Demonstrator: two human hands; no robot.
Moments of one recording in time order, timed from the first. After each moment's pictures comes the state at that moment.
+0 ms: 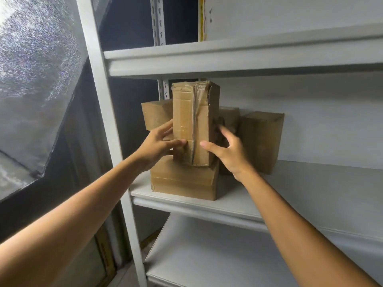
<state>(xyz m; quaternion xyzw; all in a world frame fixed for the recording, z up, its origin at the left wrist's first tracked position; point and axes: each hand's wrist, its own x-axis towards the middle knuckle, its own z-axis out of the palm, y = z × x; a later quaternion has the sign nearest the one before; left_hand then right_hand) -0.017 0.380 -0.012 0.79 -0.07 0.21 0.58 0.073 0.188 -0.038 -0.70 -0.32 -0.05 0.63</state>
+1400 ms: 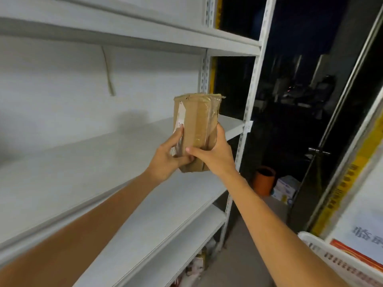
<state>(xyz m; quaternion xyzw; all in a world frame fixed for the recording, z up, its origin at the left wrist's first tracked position) 0.079 -0.264 -0.106 0.66 -0.44 -0.06 0.60 -0.011 -0.398 -0.099 -0.78 0.10 -0.35 0.51</state>
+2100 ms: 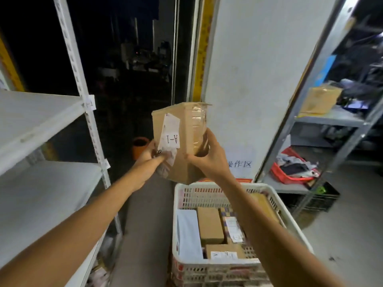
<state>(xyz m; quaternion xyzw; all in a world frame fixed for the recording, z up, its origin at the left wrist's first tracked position) -0.083 -0.546 -0.193 0.54 -0.51 -0.41 0.53 -0.273 -0.572 -0.170 -0.72 0.43 -0.45 0.30</state>
